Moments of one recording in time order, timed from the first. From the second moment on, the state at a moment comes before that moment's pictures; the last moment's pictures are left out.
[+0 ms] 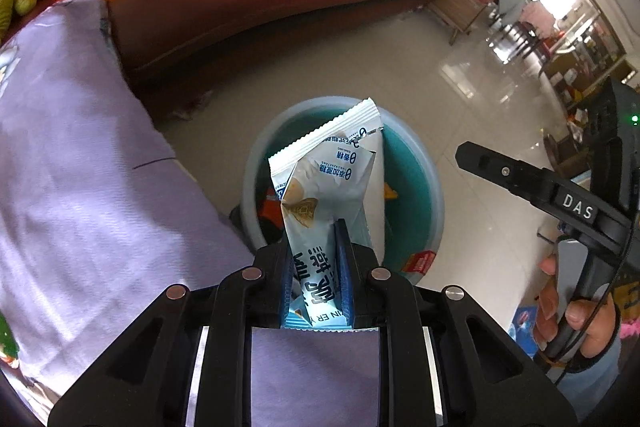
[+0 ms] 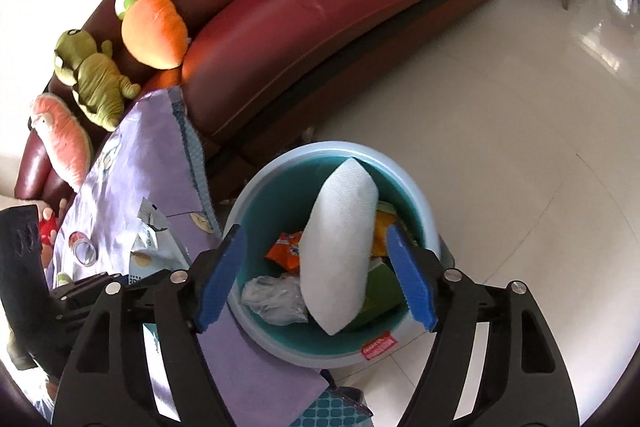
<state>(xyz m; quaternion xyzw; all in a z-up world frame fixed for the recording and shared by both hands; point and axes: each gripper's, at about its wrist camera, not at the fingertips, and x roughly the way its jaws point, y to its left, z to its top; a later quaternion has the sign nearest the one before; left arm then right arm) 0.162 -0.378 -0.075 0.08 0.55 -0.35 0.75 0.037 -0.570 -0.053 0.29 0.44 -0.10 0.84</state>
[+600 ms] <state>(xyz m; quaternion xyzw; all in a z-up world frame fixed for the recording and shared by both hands) 0.157 -0.374 -0.077 0.07 0.55 -0.35 0.76 0.027 -0.557 -0.028 0.27 0.44 -0.12 0.85</state>
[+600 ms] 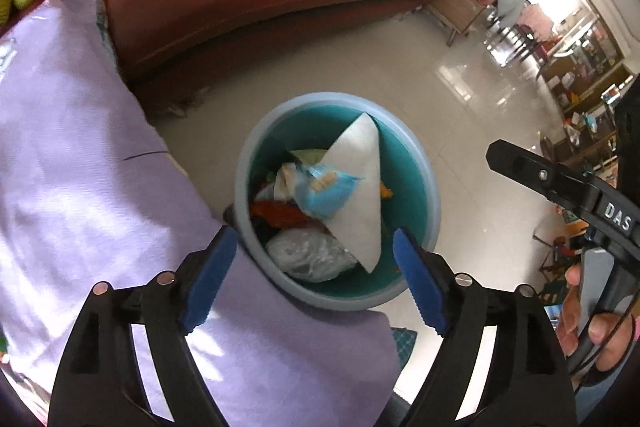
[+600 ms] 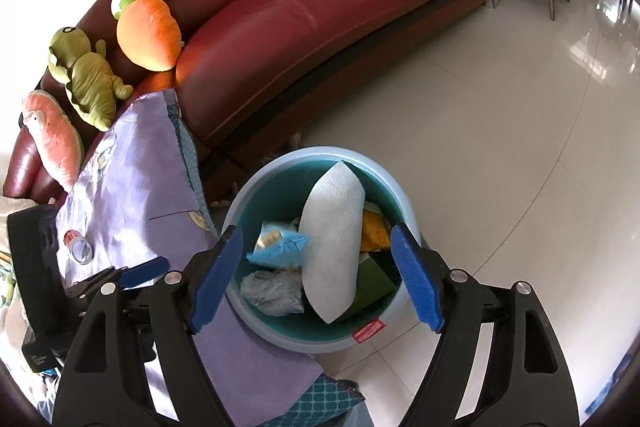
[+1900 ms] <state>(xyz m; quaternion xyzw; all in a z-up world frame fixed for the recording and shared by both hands) 0.163 -0.080 -0.032 -0.02 0.50 -0.21 0.84 0.087 -0.315 0.020 0.13 0.49 0.02 0.86</state>
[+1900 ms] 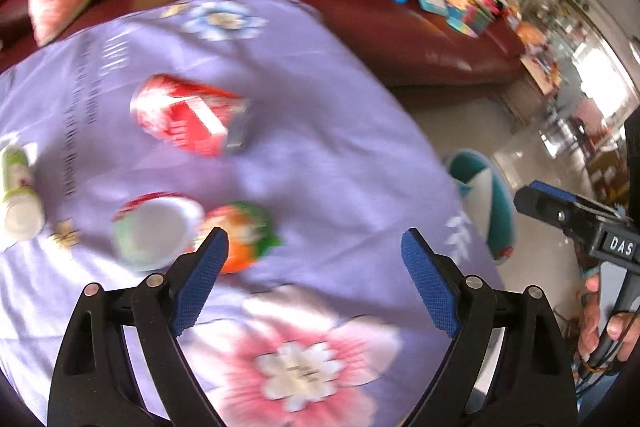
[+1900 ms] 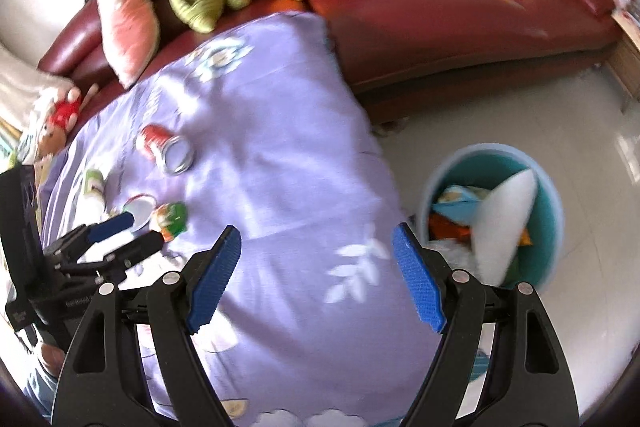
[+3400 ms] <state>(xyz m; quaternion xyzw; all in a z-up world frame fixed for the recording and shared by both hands) 0.184 0.068 -0.081 -0.09 0.52 -0.10 0.85 0.173 -0.115 -0.066 -0.03 0.56 0.19 0.81</state>
